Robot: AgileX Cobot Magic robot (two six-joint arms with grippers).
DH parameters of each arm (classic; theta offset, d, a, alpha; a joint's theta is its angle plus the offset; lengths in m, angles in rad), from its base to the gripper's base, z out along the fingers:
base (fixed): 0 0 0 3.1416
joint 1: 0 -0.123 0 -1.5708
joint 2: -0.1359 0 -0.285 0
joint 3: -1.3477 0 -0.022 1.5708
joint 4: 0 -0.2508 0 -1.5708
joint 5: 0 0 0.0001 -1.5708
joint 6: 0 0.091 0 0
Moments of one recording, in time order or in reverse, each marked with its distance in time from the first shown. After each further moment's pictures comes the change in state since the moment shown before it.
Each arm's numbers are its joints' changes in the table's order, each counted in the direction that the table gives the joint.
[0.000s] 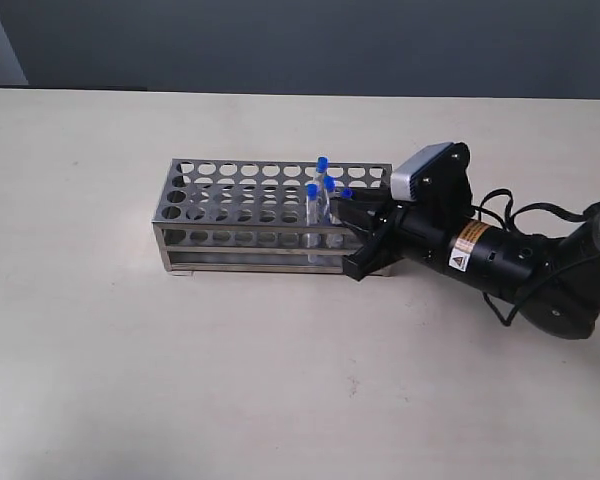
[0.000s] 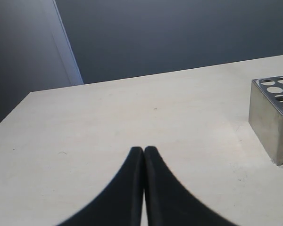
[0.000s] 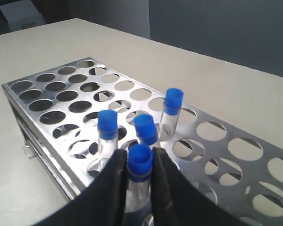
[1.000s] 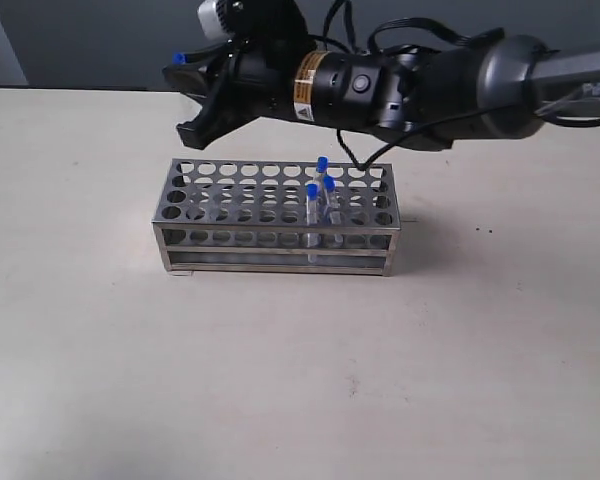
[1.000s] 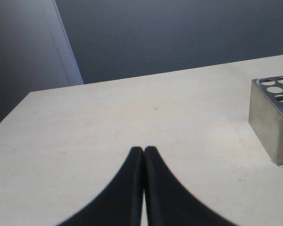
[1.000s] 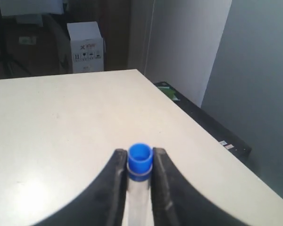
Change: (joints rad) left arm 0.000 0.000 0.000 0.000 0.000 0.000; right arm -0.251 0.015 0.722 0.364 -0.540 0.410
